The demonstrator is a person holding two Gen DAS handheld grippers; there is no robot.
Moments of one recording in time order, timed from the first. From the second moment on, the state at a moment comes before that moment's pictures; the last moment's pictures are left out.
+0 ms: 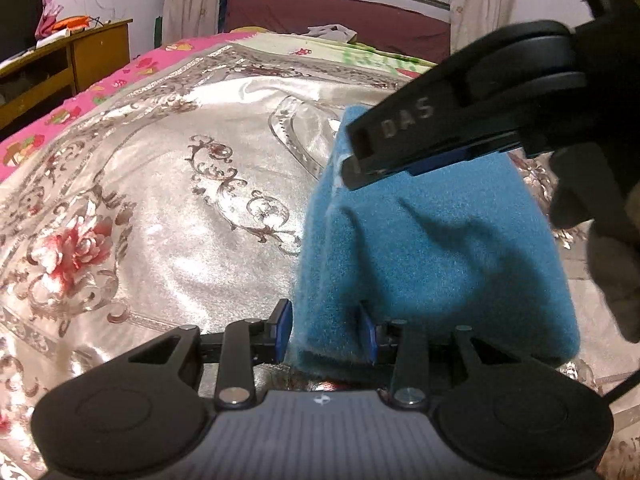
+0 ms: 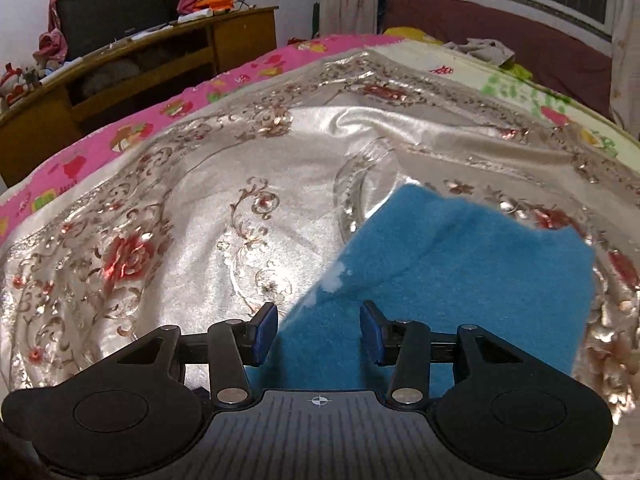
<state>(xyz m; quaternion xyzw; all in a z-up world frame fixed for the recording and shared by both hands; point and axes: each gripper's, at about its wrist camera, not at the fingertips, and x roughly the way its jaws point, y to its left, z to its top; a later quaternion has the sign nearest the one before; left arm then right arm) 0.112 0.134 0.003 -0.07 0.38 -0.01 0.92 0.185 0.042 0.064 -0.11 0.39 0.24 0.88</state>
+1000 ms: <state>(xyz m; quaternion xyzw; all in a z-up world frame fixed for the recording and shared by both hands) 0.189 0.120 0.020 0.00 0.37 0.02 0.93 0.189 -0.018 0.043 -0.12 0.38 0.17 0.90</state>
